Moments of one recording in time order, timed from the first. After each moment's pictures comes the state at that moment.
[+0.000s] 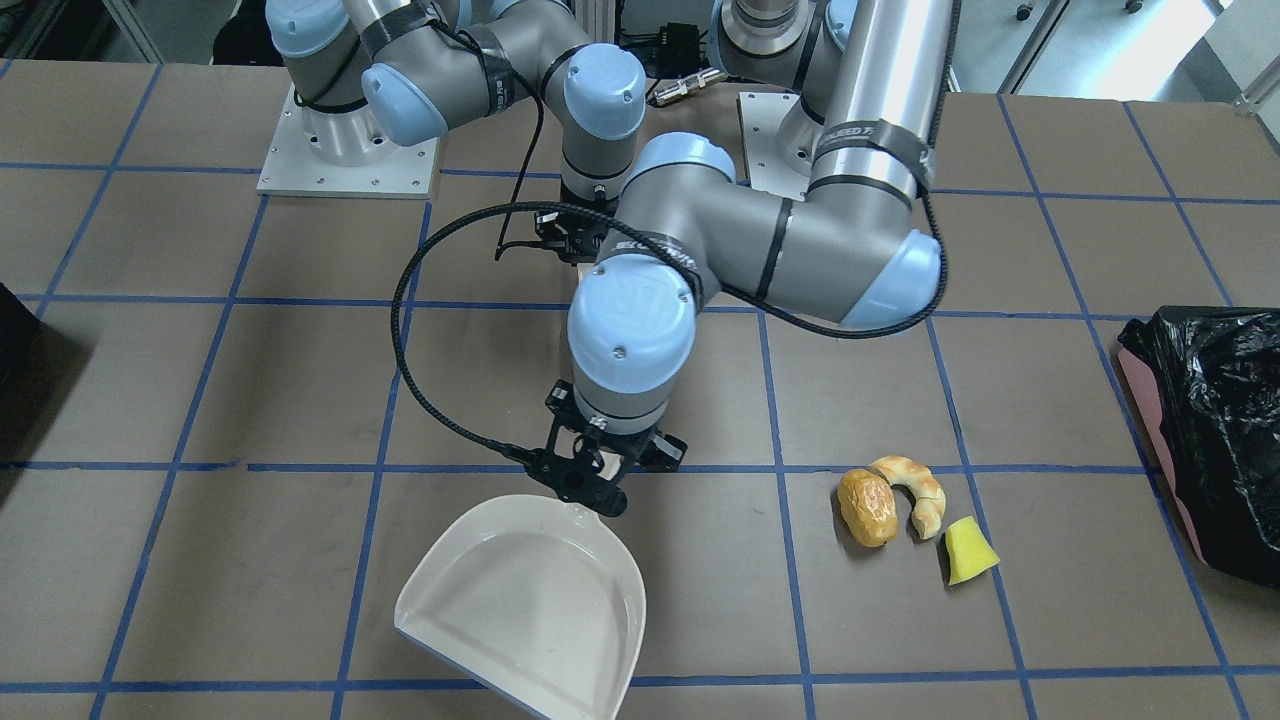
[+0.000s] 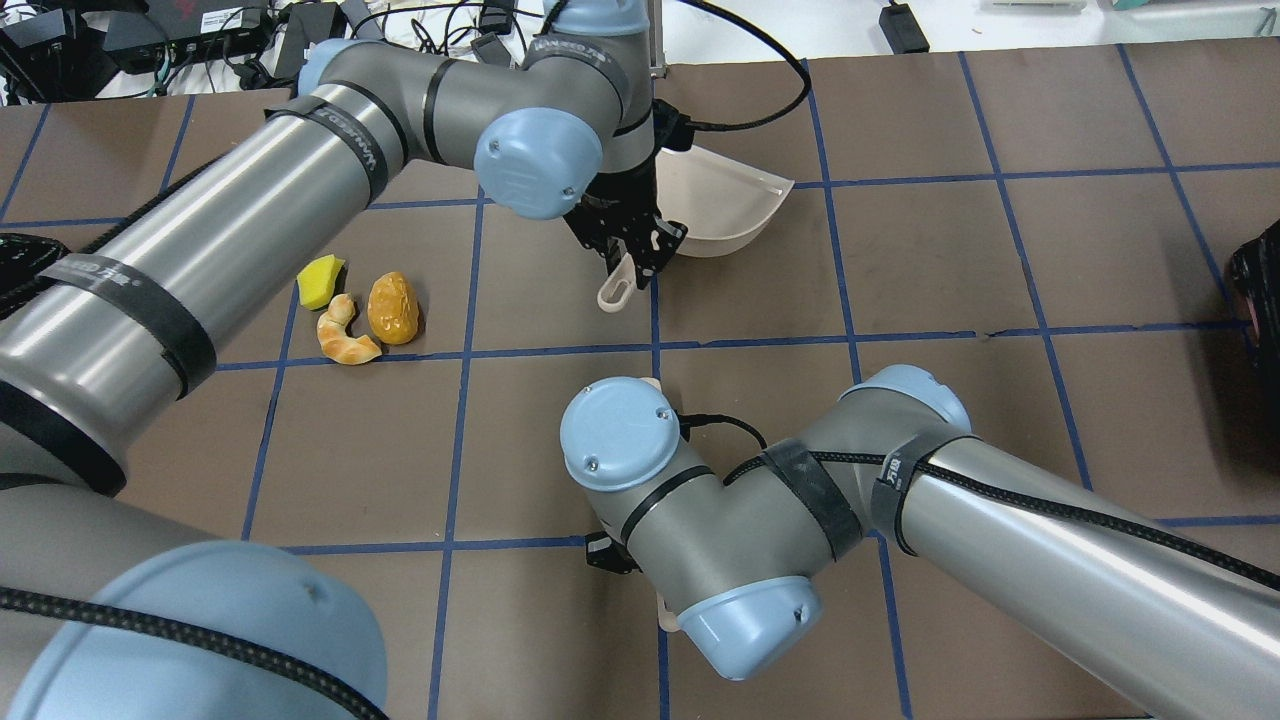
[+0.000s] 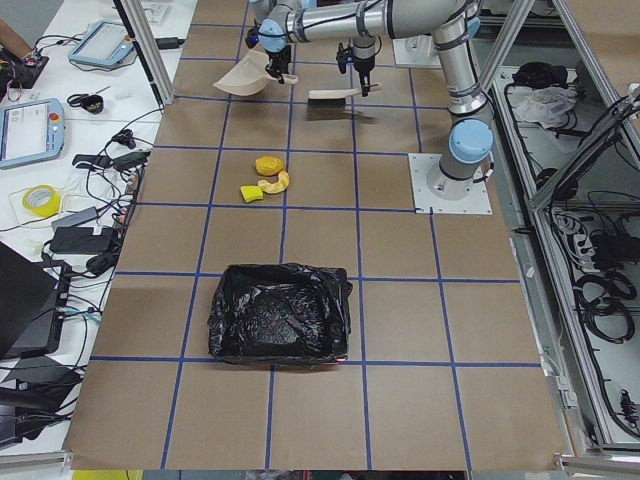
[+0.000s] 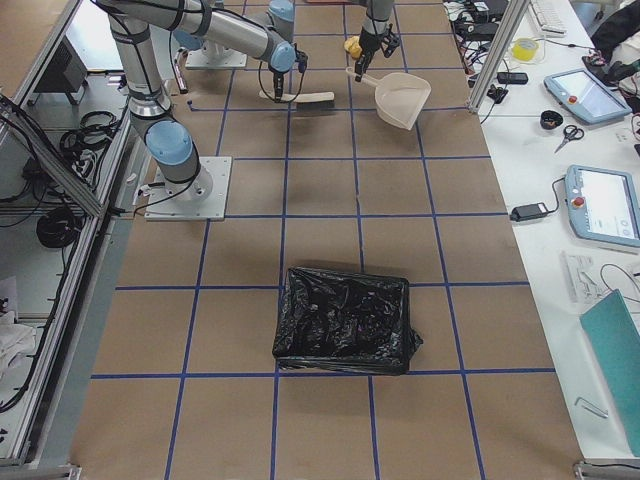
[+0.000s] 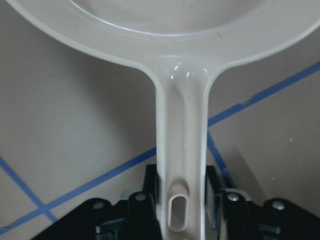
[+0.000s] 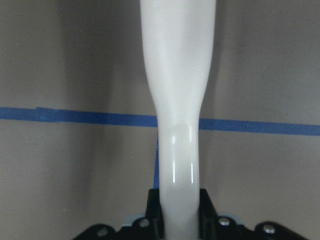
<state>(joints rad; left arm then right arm) -1.86 -2.11 -1.30 -1.40 1.52 0.21 2.19 -1.40 2.08 -2.11 -1.56 0.54</state>
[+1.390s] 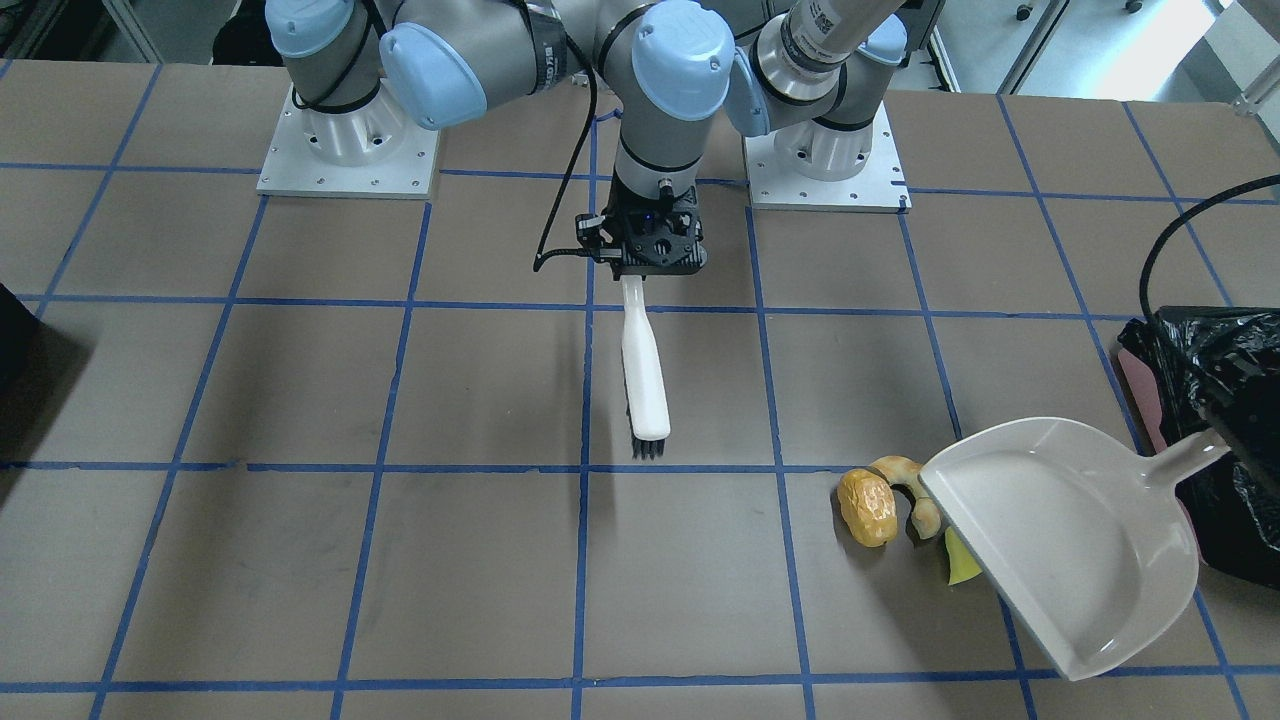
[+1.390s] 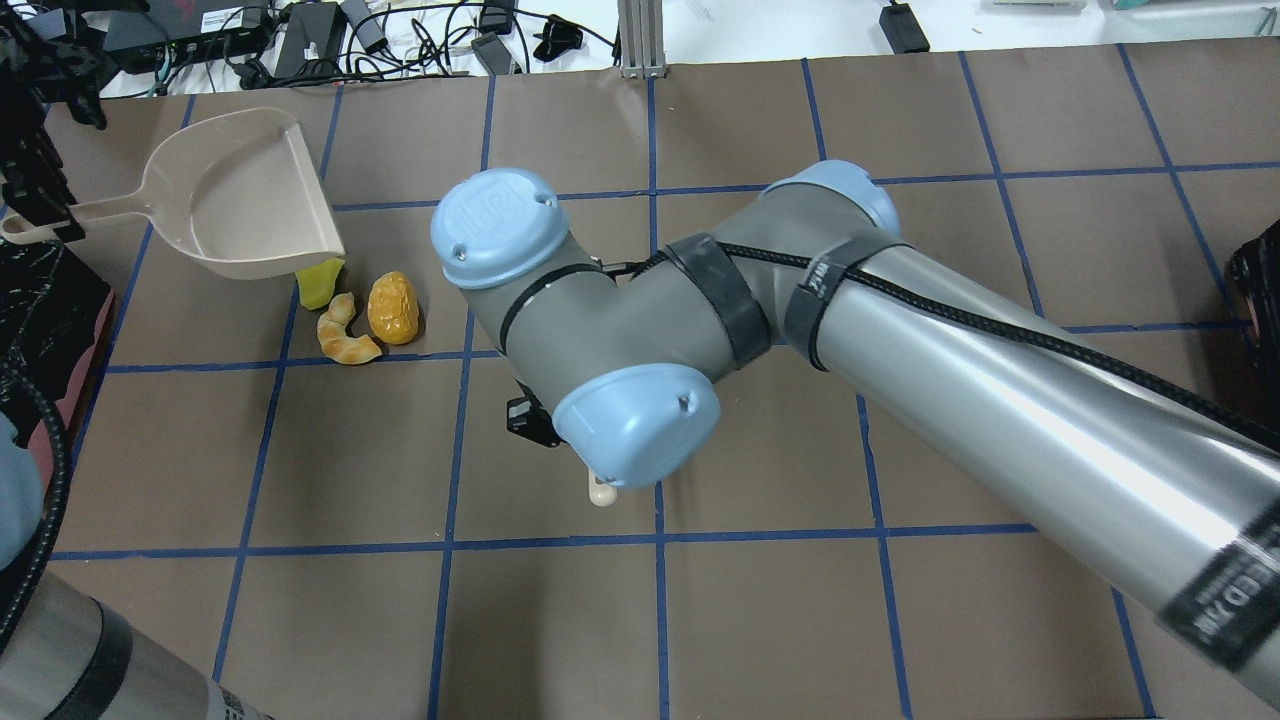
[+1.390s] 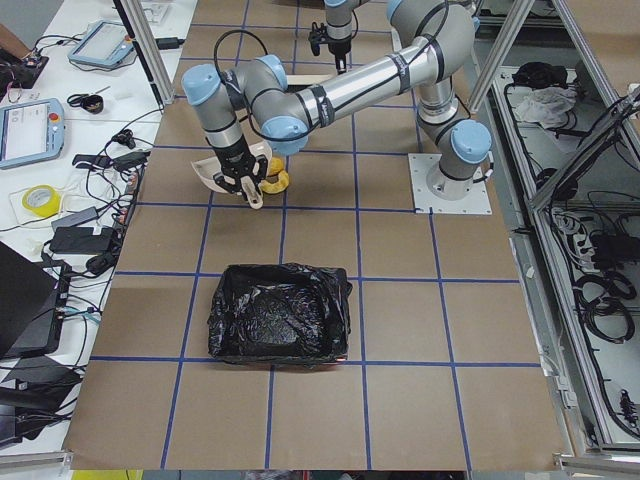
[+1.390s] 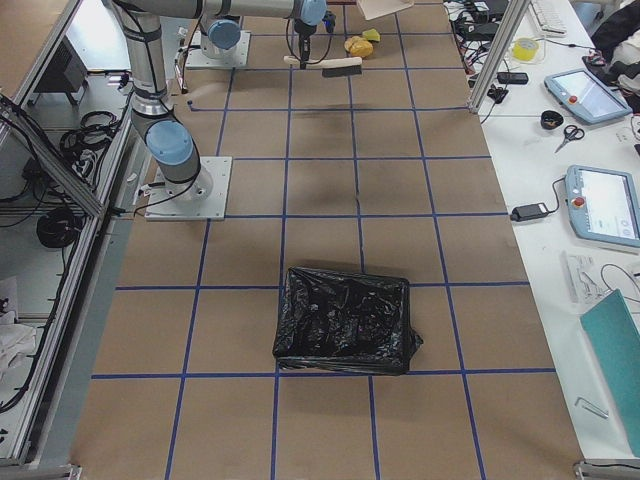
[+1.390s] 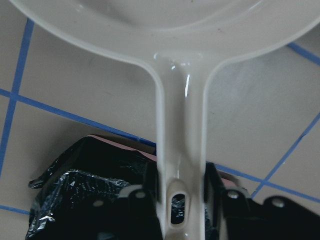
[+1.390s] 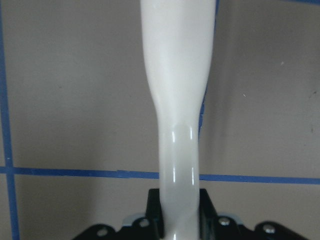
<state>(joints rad) -1.09 -2.03 -1.26 -1.49 1.83 1.63 2.19 -1.25 1.58 -1.76 -1.59 0.53</state>
